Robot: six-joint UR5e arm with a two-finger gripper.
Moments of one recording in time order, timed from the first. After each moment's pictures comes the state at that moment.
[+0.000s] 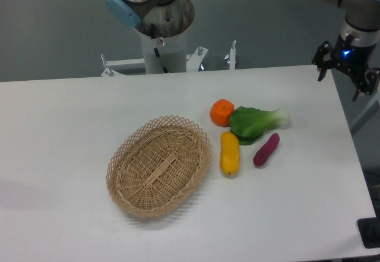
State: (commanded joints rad) arm 2.95 -1.87 -1.49 -1.20 1.51 1.76
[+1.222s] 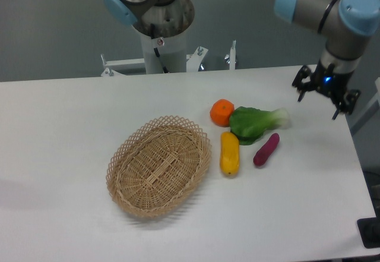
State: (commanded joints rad) arm 2.80 -1.97 -1.58 -1.03 1.51 1.40
